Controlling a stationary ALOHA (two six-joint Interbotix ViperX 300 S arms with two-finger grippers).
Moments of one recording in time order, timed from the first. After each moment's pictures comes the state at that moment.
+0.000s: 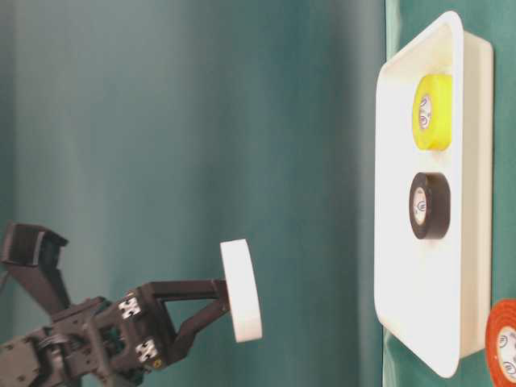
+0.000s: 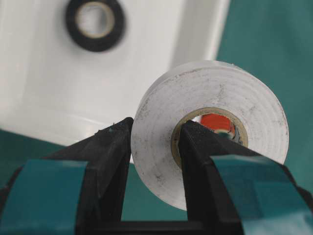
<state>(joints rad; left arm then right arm) 0.31 -0.13 0.25 0.01 0.93 0.05 -0.10 -0.76 1.20 -0.21 0.01 0.27</state>
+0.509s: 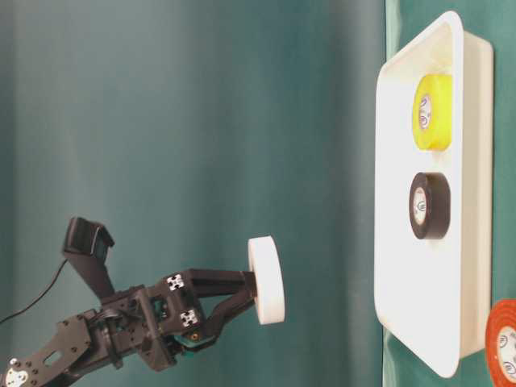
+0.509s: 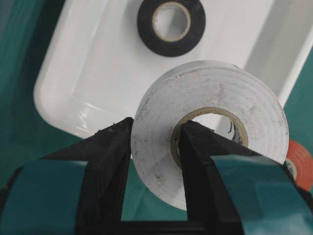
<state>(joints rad) 0.44 -0.06 0.23 0.01 0.90 0.06 -0.10 -0.76 1.20 -0.22 0.01 0.27</state>
